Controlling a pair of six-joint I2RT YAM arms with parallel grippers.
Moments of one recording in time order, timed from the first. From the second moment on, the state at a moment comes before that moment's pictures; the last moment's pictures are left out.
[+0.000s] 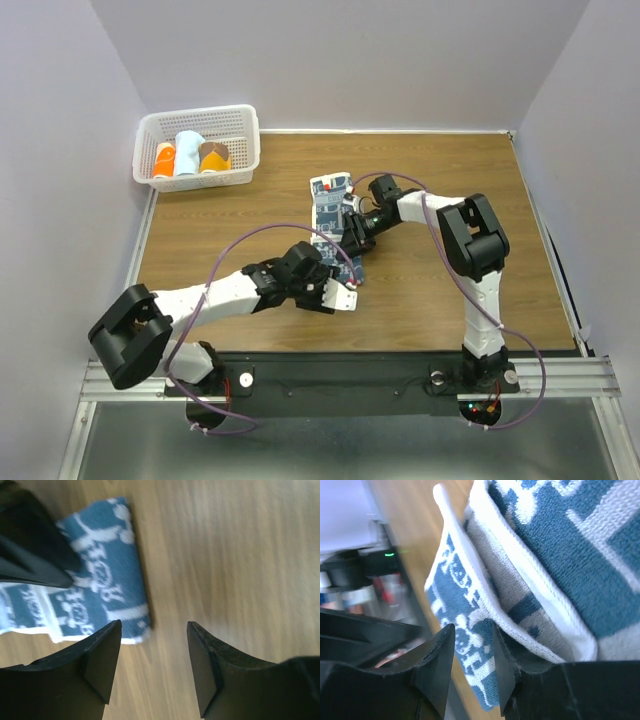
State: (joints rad) left arm -0.90 1.31 0.68 -0.22 0.21 0.90; right arm 0.41 2.14 1.42 -0.48 -0.99 0.14
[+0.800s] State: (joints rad) left arm -0.95 1.52 0.71 -0.08 0.18 0.90; right arm 0.41 2.08 1.27 -0.43 -1.03 0.15
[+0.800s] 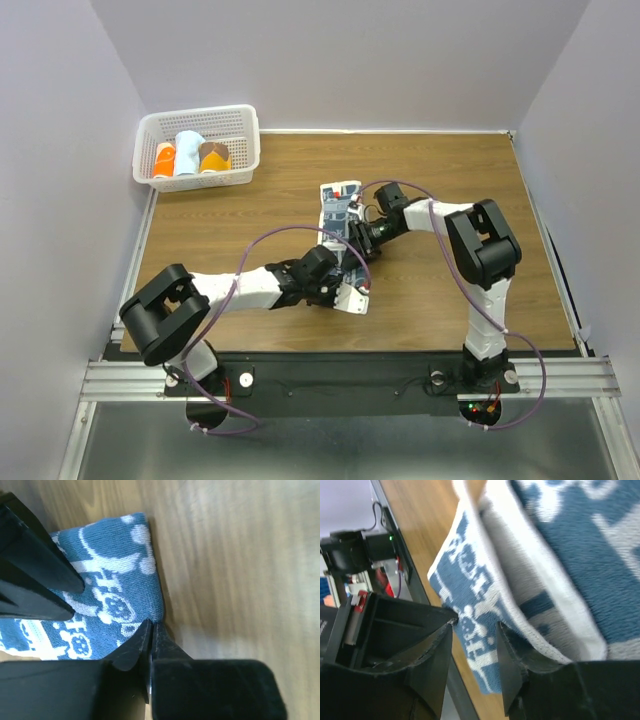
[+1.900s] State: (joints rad) left arm -0.82 1.64 1.11 -0.54 0.47 0.77; right arm 0.43 2.06 1.29 -0.48 -0.97 0.07
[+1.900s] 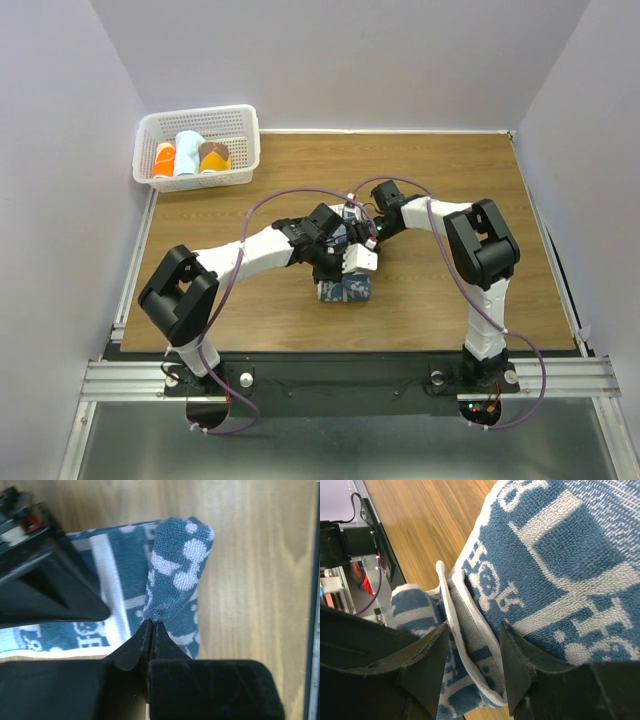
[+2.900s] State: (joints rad) left arm -0.78 1.71 1.09 -0.36 0.45 0.78; right arm 0.32 1.88 1.34 -0.68 -0.93 -0.04
